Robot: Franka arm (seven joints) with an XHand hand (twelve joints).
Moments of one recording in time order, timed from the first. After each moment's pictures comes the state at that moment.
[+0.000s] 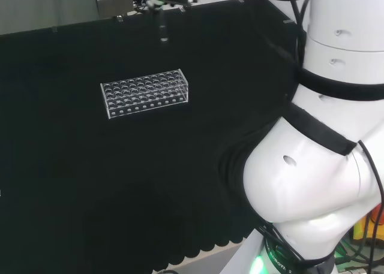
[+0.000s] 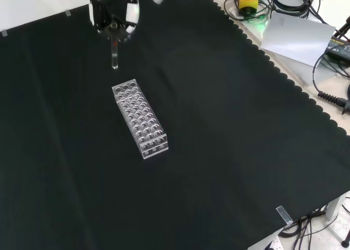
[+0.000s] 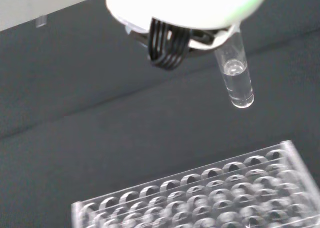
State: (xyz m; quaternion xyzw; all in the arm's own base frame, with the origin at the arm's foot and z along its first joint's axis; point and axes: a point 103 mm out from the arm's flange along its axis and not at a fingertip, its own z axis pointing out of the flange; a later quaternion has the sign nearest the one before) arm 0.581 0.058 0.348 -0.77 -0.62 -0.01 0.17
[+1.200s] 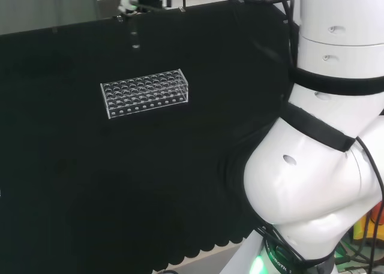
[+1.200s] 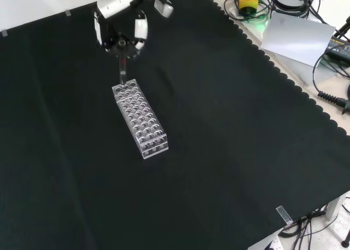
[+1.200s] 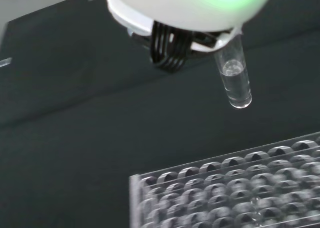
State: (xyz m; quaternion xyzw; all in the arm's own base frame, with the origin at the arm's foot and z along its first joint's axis) arm 0.584 0.093 0.343 -0.75 -0.63 -0.01 0.19
